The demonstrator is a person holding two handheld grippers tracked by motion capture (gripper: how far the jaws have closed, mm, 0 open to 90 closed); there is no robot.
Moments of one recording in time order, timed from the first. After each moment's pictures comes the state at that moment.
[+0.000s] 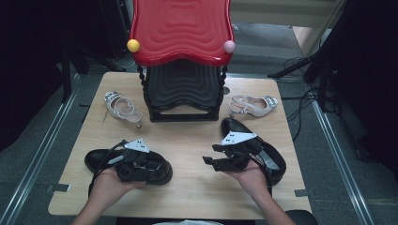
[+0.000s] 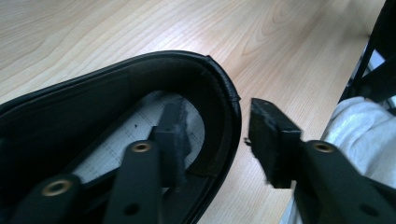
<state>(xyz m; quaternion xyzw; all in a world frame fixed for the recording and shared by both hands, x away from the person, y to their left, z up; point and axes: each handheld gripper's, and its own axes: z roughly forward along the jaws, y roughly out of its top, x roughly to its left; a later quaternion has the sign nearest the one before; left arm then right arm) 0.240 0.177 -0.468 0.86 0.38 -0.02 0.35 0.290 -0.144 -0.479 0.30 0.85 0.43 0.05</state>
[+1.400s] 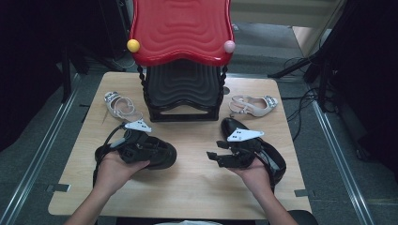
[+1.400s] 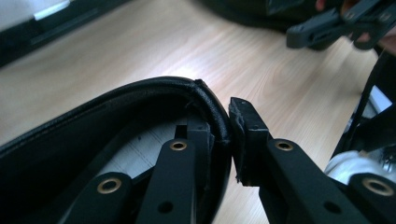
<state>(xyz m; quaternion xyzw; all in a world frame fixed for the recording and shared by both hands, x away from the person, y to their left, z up) 0.271 0.169 -0.421 0.83 0.40 0.00 0.39 0.294 -0.158 -0.471 0.32 0.83 0.45 0.06</state>
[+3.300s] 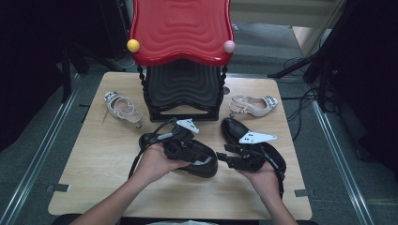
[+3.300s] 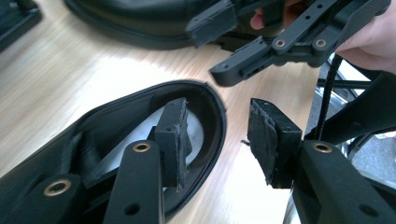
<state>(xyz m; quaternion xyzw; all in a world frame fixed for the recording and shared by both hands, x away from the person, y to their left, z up) 0.292 0.075 -0.424 0.88 0.30 -0.04 0.38 0.285 -0.183 -0.473 0.35 0.81 0.46 0.06</state>
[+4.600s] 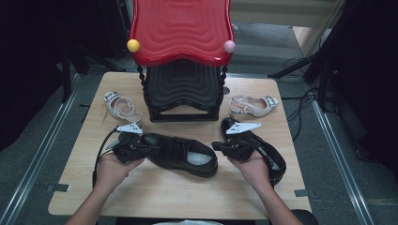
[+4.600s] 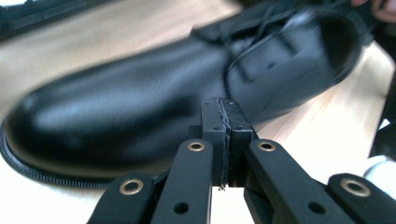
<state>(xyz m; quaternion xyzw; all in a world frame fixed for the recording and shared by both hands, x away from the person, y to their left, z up) 0.288 0.201 -0.486 0.81 0.42 -0.01 0.40 0.316 -0.154 -0.474 0.33 0.85 0.42 0.05</state>
